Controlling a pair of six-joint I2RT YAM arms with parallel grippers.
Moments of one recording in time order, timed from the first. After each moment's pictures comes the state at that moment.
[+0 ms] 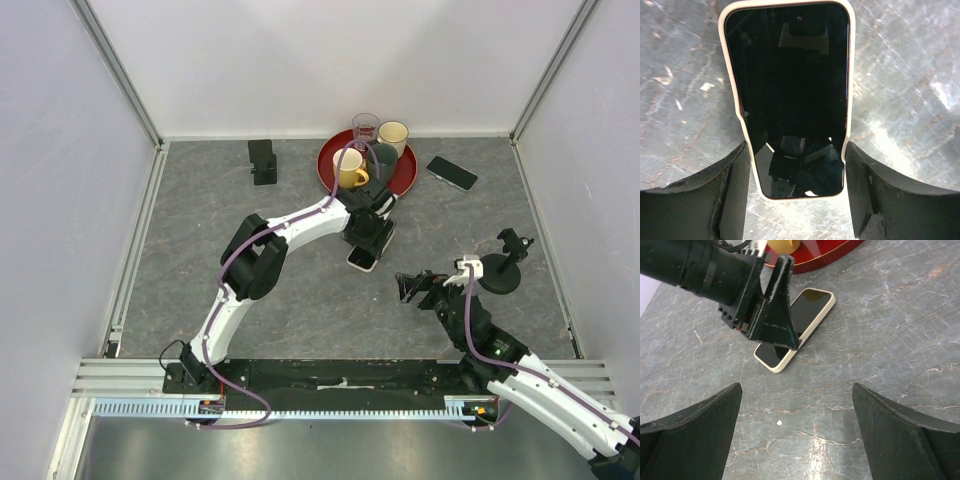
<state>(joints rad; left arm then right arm) -0.84 2.30 1.89 -0.72 0.03 -0.24 0.82 0.26 0.12 -0.08 0.51 0.57</state>
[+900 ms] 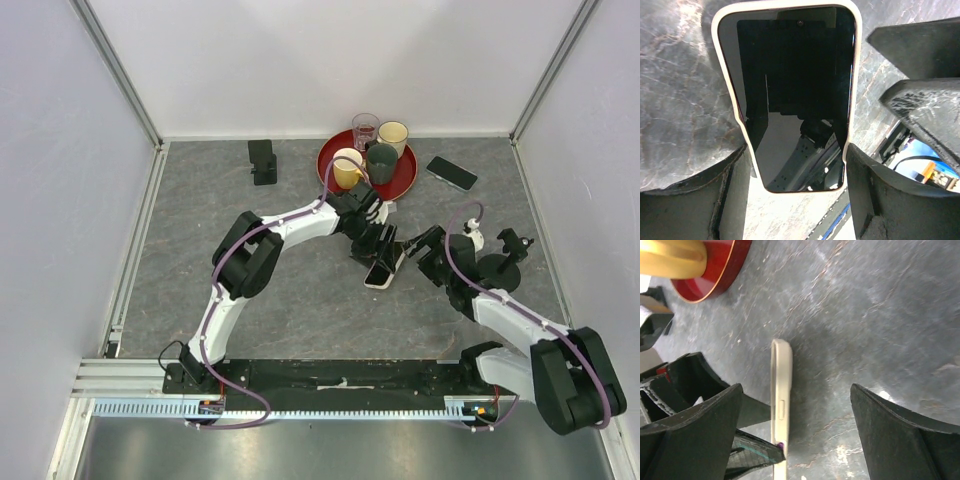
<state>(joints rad) -0.79 2.25 1.72 -0.56 0.56 -0.41 0.30 1.09 0.36 0.14 0.14 1.00</state>
